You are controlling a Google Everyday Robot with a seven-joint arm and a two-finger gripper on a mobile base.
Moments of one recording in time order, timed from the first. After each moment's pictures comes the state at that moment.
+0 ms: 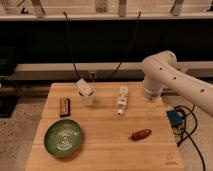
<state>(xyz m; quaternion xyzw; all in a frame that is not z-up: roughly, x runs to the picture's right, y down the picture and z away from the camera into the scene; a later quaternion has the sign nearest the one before) 0.215 0.086 0.719 -0.35 0.00 -0.02 0.94</state>
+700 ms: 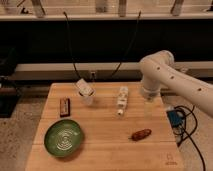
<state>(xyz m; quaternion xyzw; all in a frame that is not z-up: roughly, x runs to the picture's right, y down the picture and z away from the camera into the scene) 0.208 0.084 0.721 -0.35 0.00 -0.03 0.94</state>
